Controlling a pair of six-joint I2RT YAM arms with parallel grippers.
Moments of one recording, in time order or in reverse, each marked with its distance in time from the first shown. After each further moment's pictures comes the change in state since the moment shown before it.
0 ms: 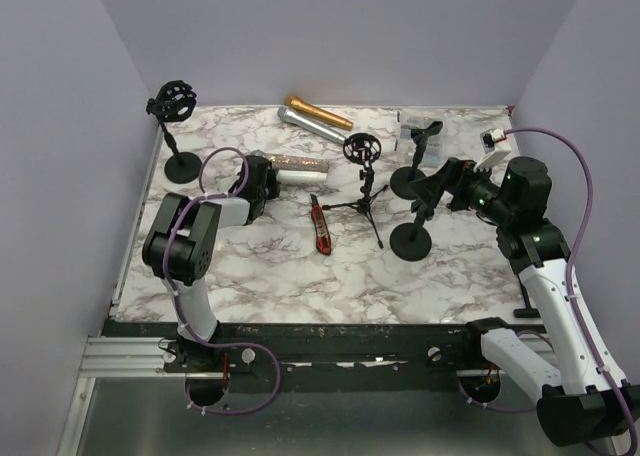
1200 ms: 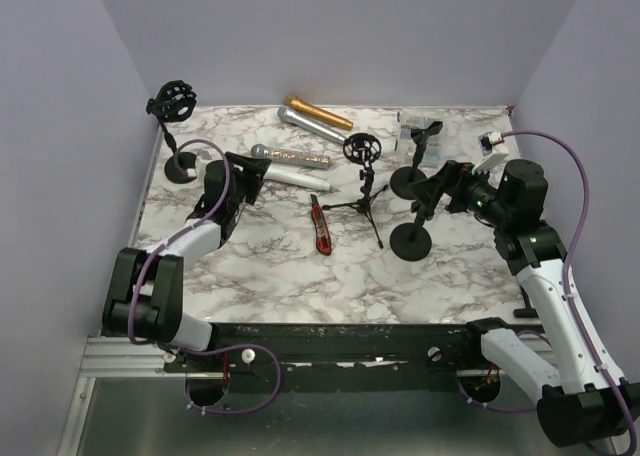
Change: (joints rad) left arm 0.076 -0.349 -0.220 0.114 0.196 0.517; right arm 0.000 -0.001 -0.031 0.018 0.011 0.000
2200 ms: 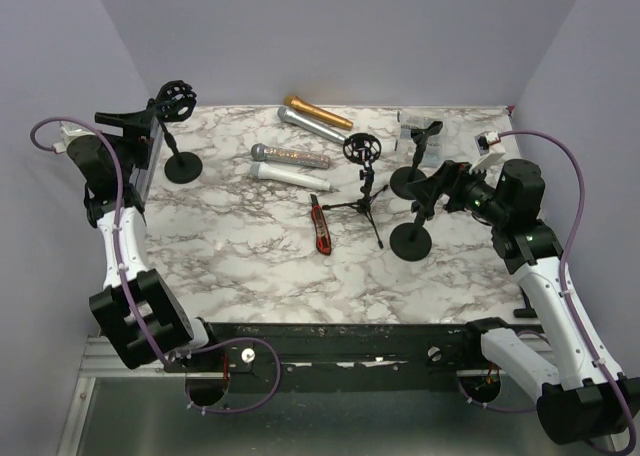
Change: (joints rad) left arm 0.692 -0.190 0.314 -0.173 0.447 0.209; right arm 0.000 0.013 -0.027 0.059 -0.032 0.000
